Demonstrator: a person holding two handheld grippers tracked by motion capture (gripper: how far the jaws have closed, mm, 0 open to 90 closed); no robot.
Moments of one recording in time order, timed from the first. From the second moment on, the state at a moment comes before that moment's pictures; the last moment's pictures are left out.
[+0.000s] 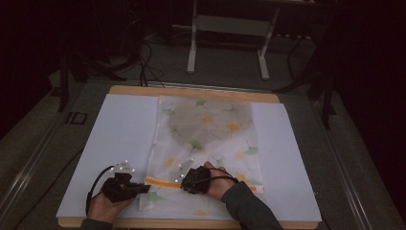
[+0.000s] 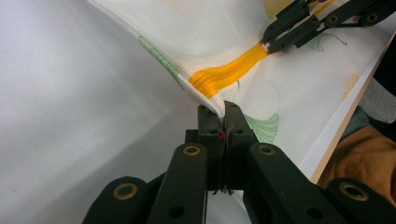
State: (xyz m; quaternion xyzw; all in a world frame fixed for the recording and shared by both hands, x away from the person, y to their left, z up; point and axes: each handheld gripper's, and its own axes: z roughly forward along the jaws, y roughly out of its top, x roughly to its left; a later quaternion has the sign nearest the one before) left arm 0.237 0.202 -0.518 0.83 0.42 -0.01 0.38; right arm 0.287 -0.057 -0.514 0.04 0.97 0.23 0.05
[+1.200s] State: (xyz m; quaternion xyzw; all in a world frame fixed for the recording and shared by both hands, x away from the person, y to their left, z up) left arm 0.236 0.206 -0.516 0.82 0.42 -0.01 0.38; right arm 0.287 -0.092 -0.514 0.06 0.97 0.23 0.06
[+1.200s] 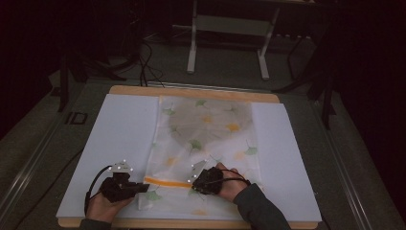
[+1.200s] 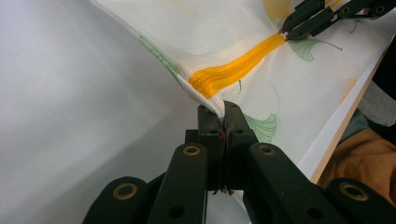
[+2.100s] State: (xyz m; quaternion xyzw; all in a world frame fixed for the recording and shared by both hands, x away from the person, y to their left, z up) left arm 0.236 0.208 -0.515 0.82 0.42 -0.01 0.38; right arm 0.283 -0.114 -0.512 0.07 0.97 0.21 0.07
